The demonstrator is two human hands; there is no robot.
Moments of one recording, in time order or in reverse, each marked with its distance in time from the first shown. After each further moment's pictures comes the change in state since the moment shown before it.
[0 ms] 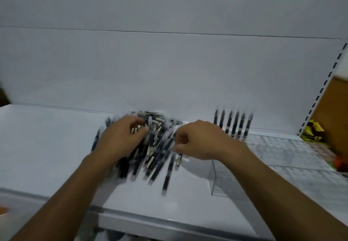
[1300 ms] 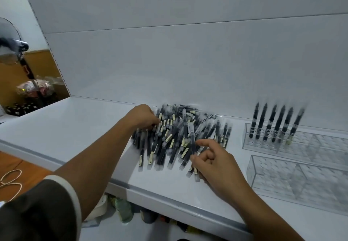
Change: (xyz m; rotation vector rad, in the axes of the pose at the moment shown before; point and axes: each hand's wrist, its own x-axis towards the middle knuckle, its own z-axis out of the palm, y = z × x) left_hand 0.052 -0.043 -0.026 0.084 -0.233 -0.404; right_hand -0.031 -0.043 0.088 0.956 0.244 0.173
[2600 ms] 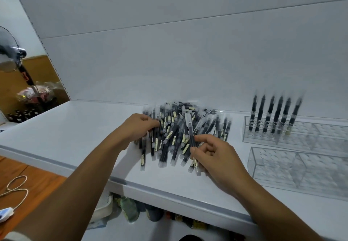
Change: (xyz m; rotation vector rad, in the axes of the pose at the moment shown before) left_hand -0.046 -0.018 0.003 -0.336 -0.035 0.062; right_hand 0.001 0.000 0.001 0.123 -0.005 -0.031
